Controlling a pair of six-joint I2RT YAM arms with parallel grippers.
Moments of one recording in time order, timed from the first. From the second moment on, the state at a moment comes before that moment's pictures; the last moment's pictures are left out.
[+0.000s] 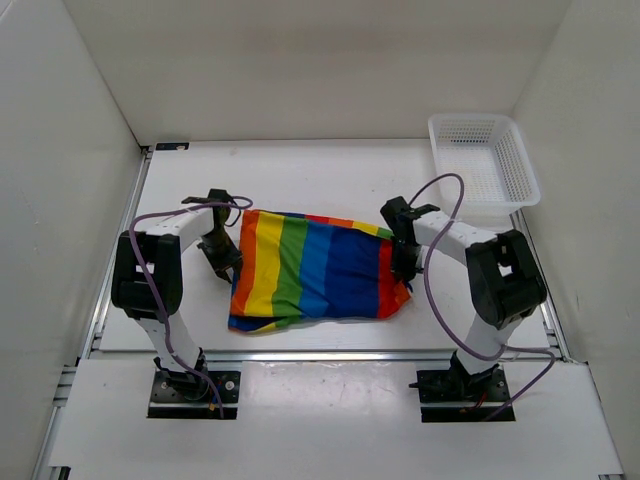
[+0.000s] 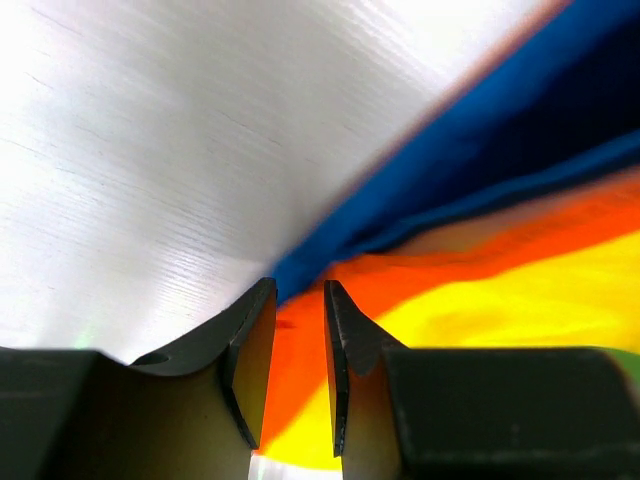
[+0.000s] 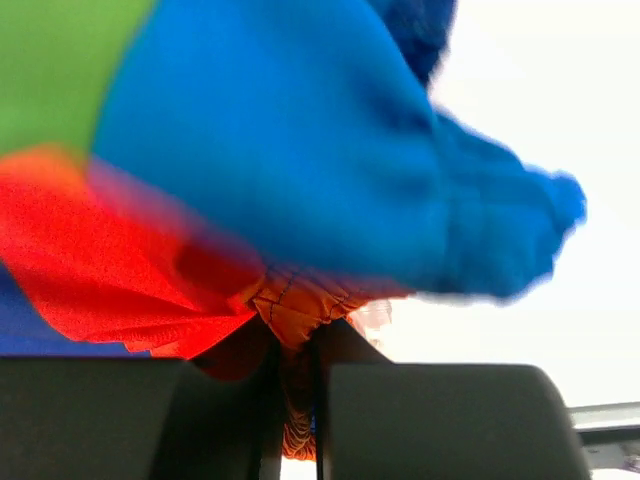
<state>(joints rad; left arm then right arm) -0.15 1.77 1.13 -0.92 -0.03 -0.71 0.45 1.76 1.10 -0.83 0.08 0.58</state>
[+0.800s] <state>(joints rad) -0.20 1.97 1.33 -0.91 0.06 -0.64 0.63 1.77 1.62 -1.17 0.59 0.53</state>
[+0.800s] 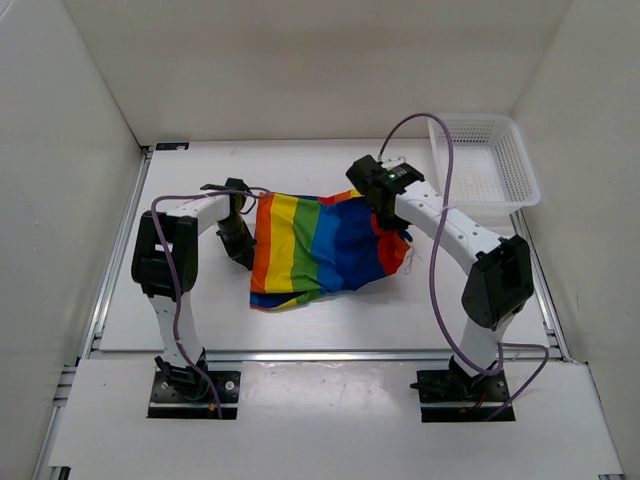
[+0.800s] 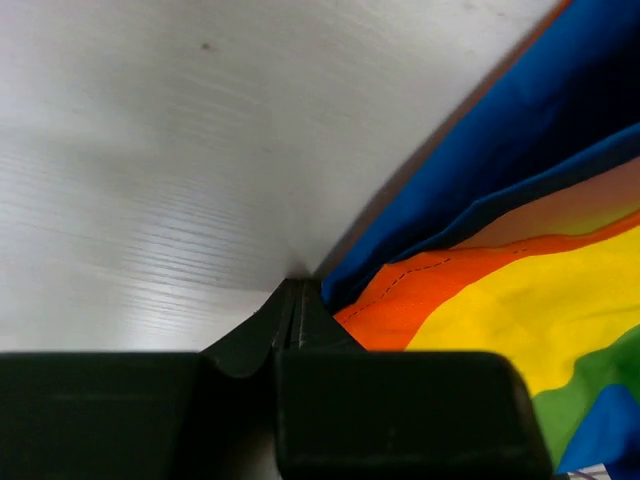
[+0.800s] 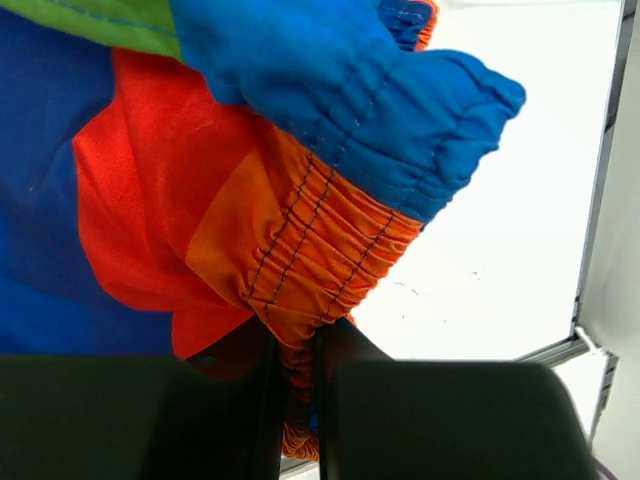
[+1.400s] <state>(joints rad) -0.21 1.99 1.36 -0.91 0.09 -0.64 0.95 2.26 2.53 -1.24 0.33 0.46</state>
